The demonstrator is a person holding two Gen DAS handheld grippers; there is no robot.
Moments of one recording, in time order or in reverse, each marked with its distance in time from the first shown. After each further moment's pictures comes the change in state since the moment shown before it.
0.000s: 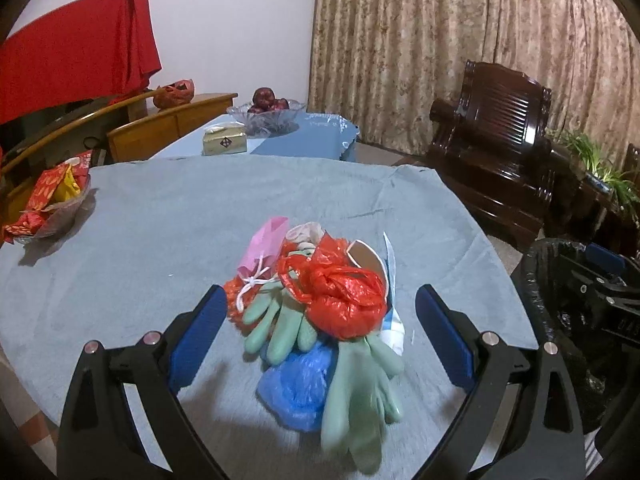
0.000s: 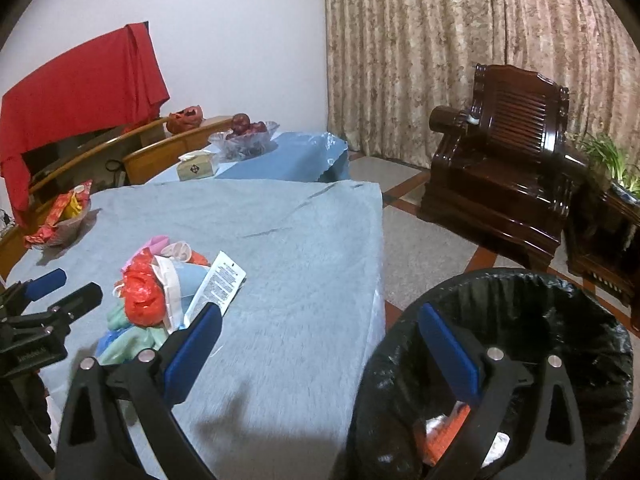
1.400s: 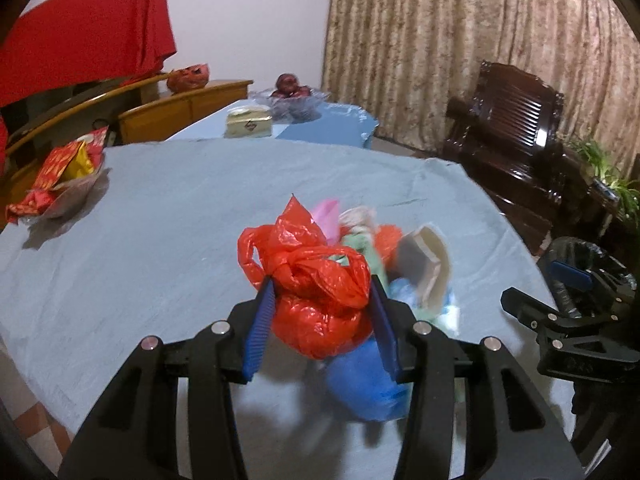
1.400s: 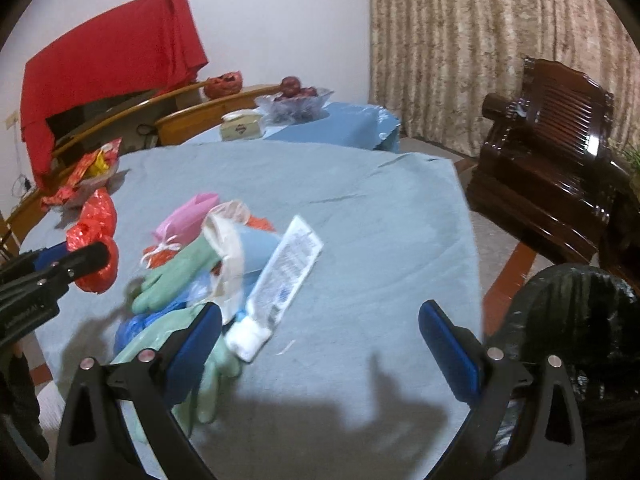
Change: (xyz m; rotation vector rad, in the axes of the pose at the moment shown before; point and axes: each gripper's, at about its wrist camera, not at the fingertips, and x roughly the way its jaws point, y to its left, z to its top) left arm 0.008 0.055 -0.010 -0.043 0.033 0.018; right arm 0.047 0.083 -0.021 -0.098 0.094 0.117
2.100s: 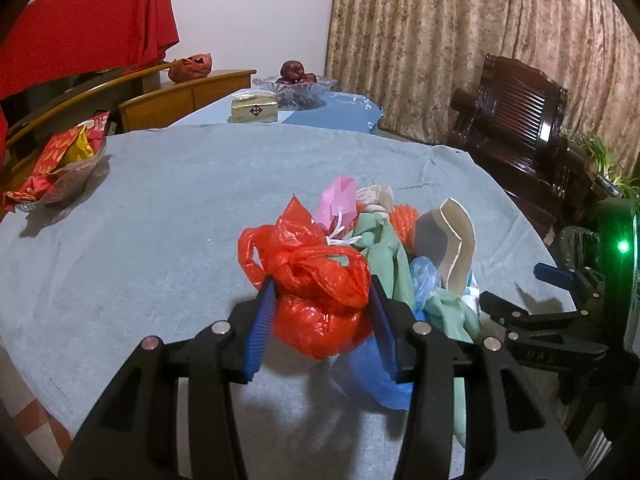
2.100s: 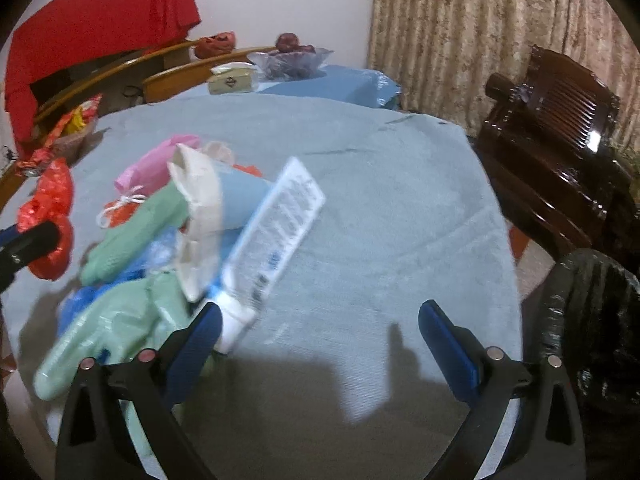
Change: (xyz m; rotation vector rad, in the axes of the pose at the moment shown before) left arm 0.011 0.011 -0.014 -0.002 0.022 -0.004; right arm 0.043 -0.007 -0.016 -0.022 0.118 -0.097
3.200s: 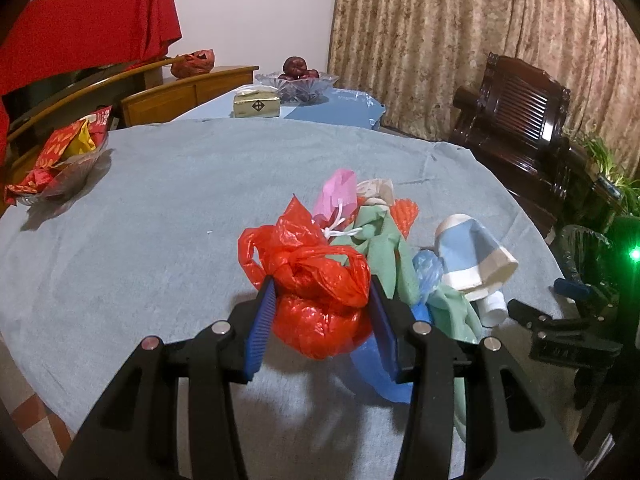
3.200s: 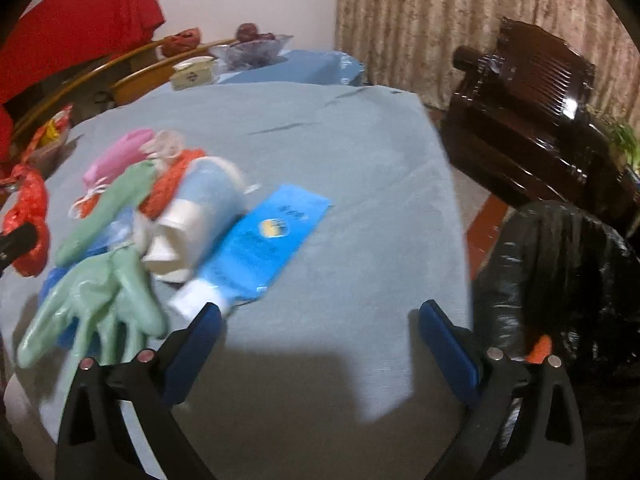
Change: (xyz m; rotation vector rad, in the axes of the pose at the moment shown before) left arm -0.001 0.000 -0.005 -0.013 0.011 0.008; right arm -0.008 -0.018 -0.017 0.071 0.044 -0.003
